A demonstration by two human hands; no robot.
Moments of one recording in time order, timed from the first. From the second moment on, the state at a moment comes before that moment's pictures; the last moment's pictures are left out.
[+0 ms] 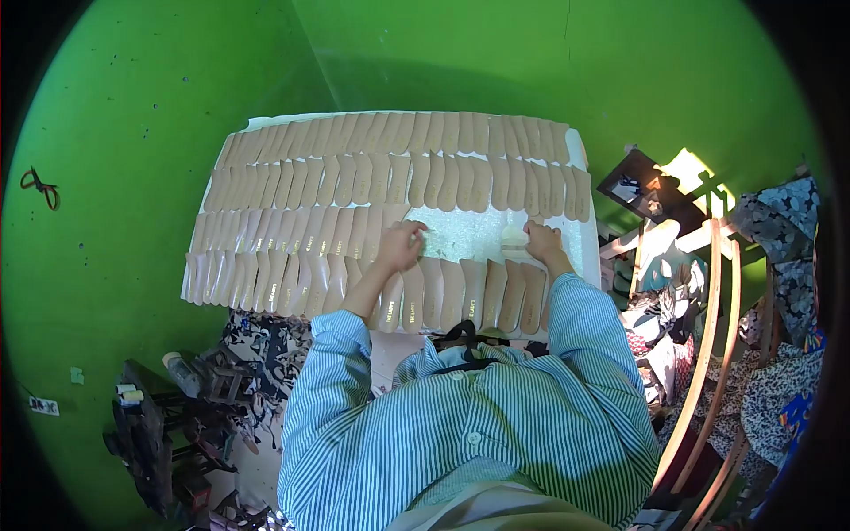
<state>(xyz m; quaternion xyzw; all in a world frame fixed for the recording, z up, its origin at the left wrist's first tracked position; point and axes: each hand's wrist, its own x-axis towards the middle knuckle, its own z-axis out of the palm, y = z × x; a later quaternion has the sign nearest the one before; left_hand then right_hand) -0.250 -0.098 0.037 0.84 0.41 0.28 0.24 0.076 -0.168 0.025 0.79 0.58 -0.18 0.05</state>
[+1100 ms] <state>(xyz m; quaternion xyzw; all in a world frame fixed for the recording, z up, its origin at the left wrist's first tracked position) -0.121 -0.155 0.004 0.72 0.29 0.23 0.59 0.072 -0.191 0.045 0.79 0.57 -0.21 -0.06</state>
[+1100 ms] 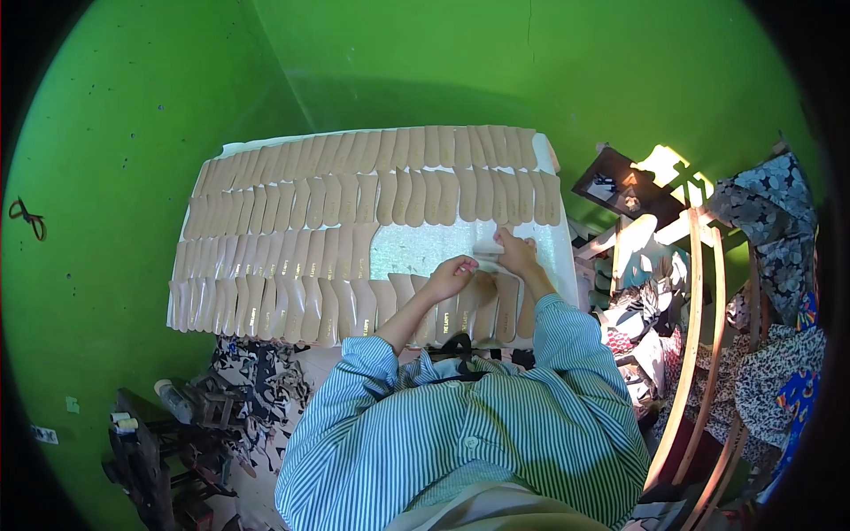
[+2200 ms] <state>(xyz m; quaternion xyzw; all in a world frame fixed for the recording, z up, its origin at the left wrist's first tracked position) -0.182 -0.147 0.023 0.42 0.40 0.38 0.72 -0.025 -0.160 0.006 0.57 0.50 -0.44 -0.47</state>
